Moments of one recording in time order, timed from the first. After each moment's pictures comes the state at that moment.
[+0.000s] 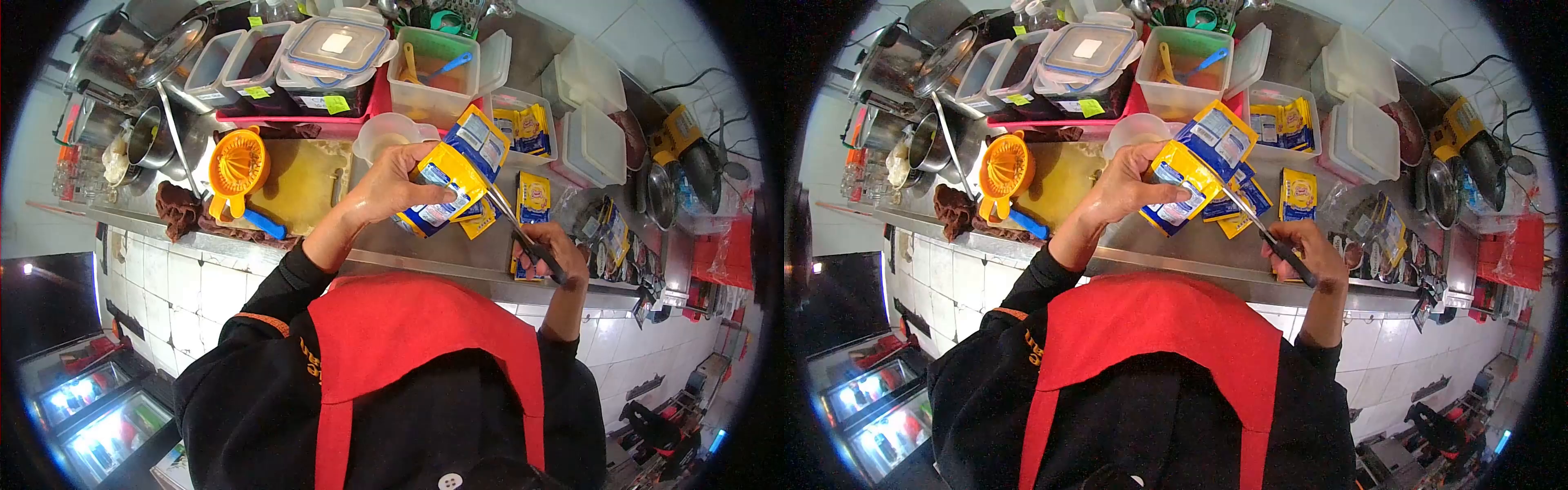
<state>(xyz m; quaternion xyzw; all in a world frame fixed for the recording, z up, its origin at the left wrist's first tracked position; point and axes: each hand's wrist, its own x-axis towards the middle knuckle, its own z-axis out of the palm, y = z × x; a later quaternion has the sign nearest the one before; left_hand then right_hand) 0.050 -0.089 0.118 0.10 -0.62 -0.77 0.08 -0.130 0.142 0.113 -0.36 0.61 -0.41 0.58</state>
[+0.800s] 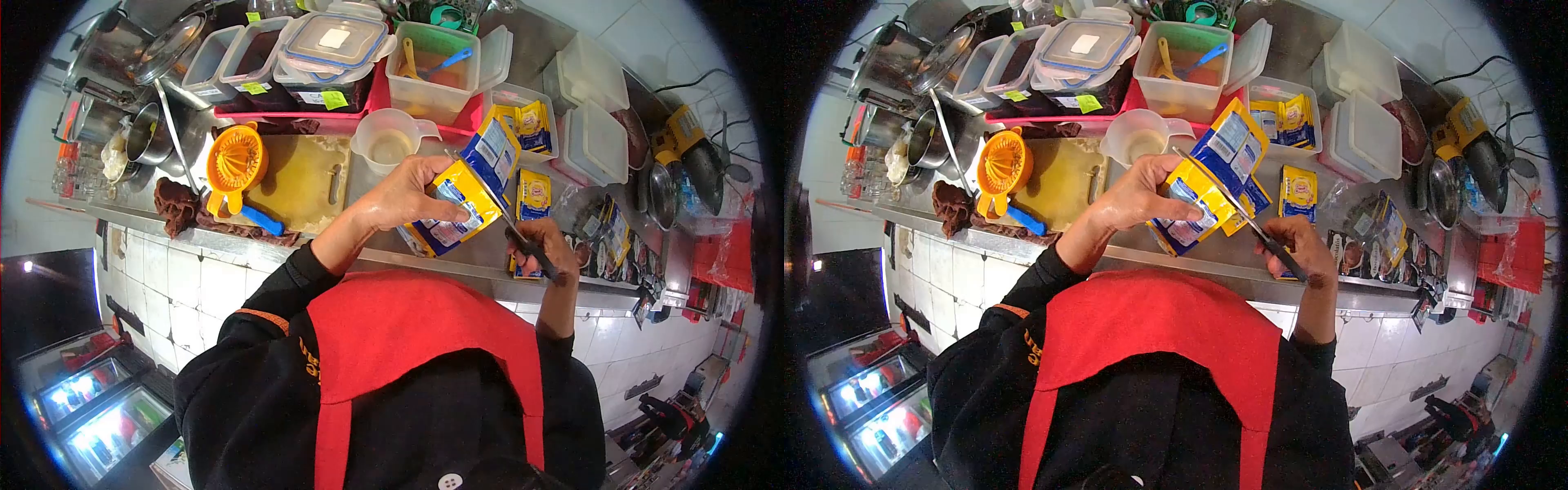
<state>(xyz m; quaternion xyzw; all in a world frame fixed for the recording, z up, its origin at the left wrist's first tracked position) 0.043 -0.073 0.107 0.06 -0.59 -0.80 0.04 -0.133 0.142 0.083 -0.39 0.56 -0.47 0.56</state>
